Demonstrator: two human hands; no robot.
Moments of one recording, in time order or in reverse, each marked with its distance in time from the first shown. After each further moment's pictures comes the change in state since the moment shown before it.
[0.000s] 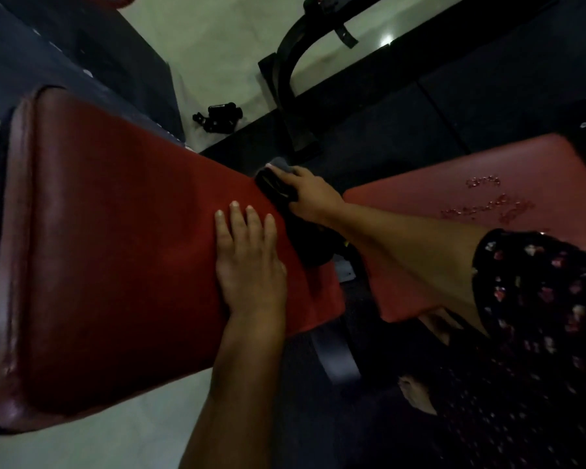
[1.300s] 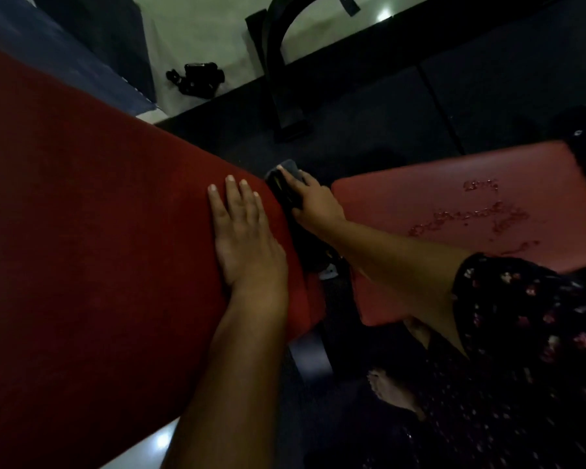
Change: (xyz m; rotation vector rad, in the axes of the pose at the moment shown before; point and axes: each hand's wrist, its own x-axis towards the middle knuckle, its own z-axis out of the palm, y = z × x) left_hand 0.055 0.035 0.020 0.098 -0.177 -0.011; right_hand 0.002 0.052 0.040 -0.009 -0.050 0.185
